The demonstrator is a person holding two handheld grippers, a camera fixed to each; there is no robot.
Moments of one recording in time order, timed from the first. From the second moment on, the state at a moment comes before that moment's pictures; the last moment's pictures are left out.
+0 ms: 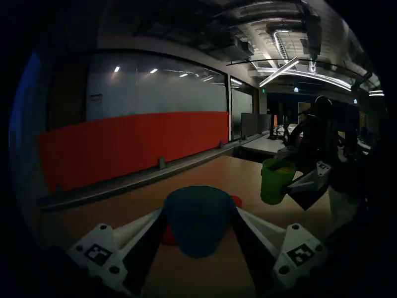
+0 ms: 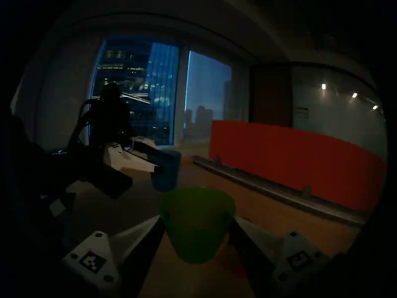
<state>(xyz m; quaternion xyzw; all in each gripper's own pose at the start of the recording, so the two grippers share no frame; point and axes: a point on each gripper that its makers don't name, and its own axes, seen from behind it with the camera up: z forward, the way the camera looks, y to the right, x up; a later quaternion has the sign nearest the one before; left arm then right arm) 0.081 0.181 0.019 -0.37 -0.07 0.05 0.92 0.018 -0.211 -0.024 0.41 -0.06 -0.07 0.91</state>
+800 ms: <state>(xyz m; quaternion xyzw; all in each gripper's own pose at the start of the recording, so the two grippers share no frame) 0.105 0.185 0.010 -0.38 -0.03 0.07 0.92 0.022 -0.212 -0.025 0.41 -0.05 -0.06 0.91</state>
